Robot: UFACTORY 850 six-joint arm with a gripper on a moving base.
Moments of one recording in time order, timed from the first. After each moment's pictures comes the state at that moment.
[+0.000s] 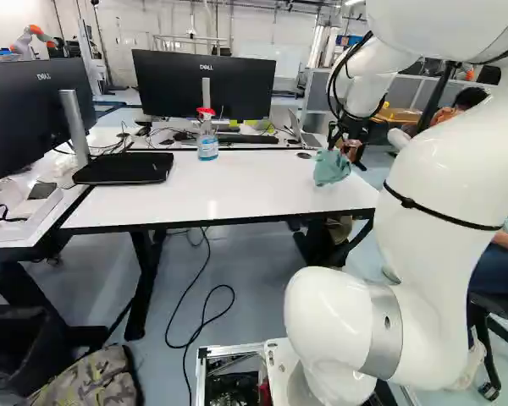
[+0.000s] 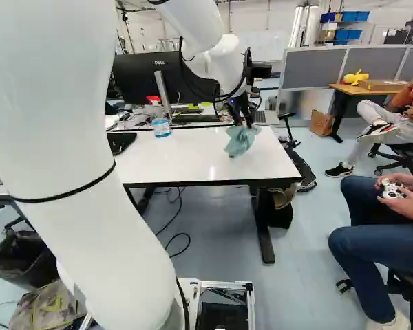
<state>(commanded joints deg) -24.0 -6.3 -62.9 3.8 -20.8 0.0</state>
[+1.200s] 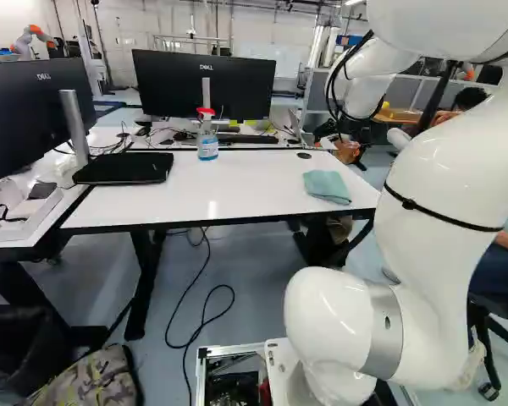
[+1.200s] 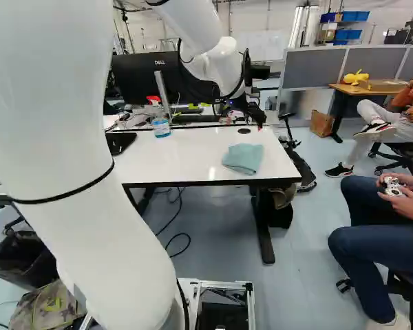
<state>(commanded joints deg) -23.3 -5.7 -61.3 3.6 -18.8 0.0</state>
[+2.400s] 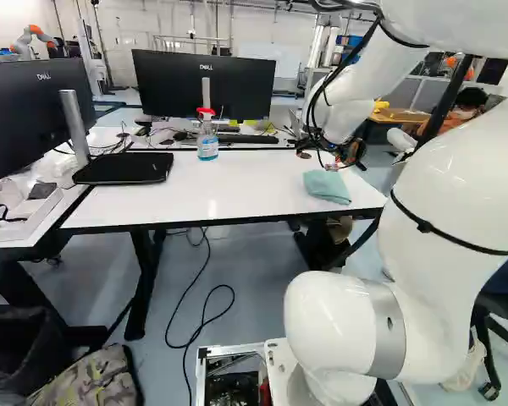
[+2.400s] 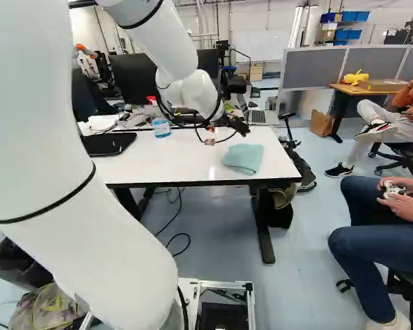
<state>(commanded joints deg) -16.2 1.0 -44.0 2.5 2.3 0.0</state>
